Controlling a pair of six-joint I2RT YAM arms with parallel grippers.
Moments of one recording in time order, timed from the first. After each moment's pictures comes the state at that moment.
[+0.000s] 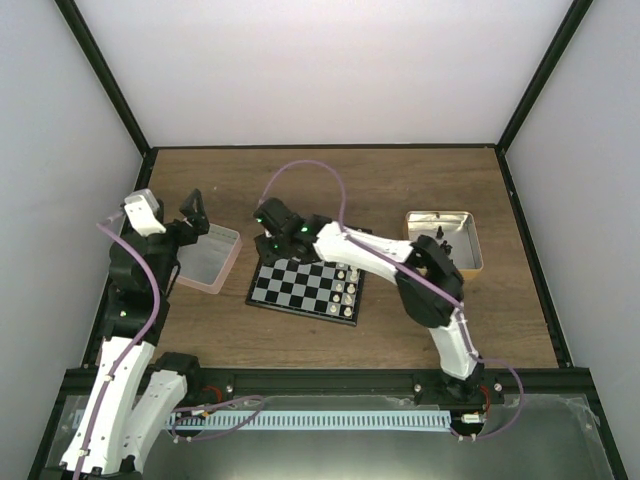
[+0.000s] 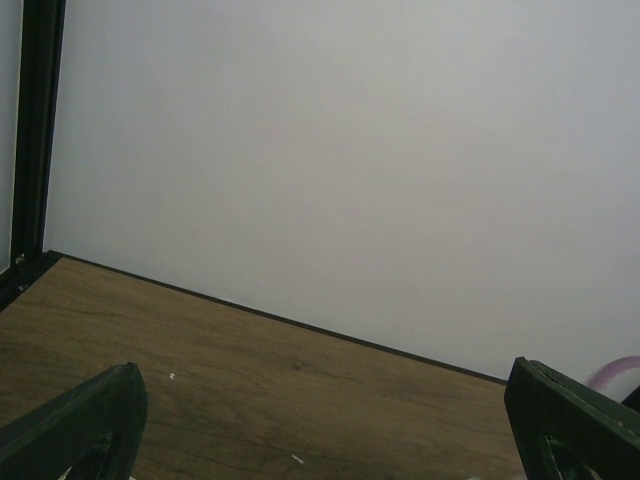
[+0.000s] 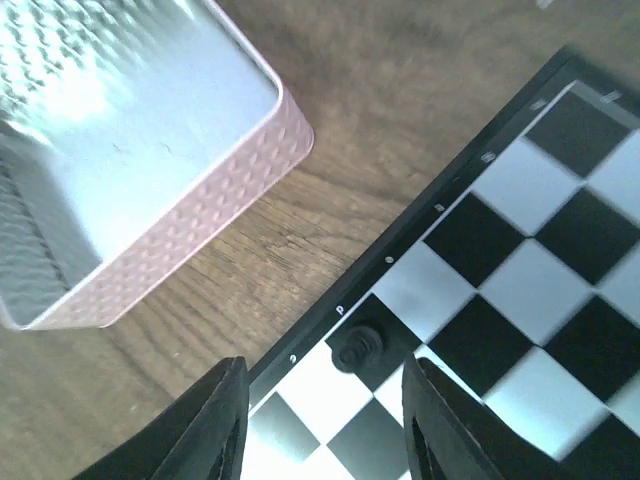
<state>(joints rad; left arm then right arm) -0.13 0.62 0.71 -0.08 -0.07 -0.39 0.97 2.11 1.70 -0.51 0.03 0.42</state>
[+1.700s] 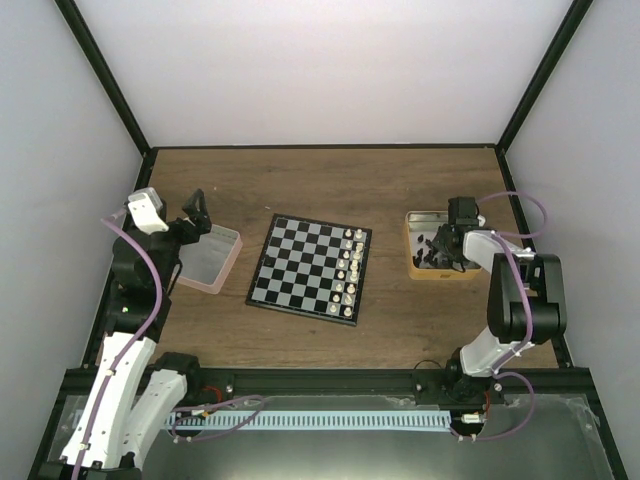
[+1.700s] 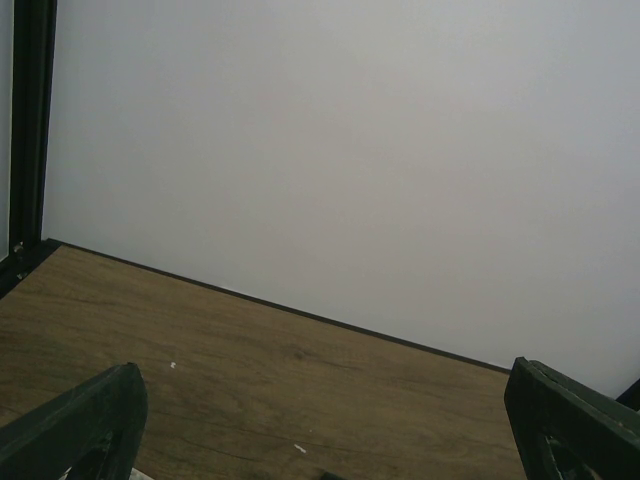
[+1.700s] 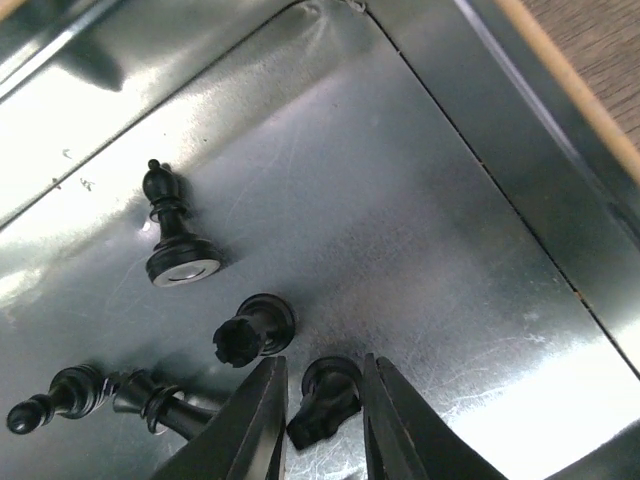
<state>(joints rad) -0.13 0.65 0.71 -0.08 -0.06 -0.39 -0.03 1.60 0.85 -0.31 0.16 0.55</state>
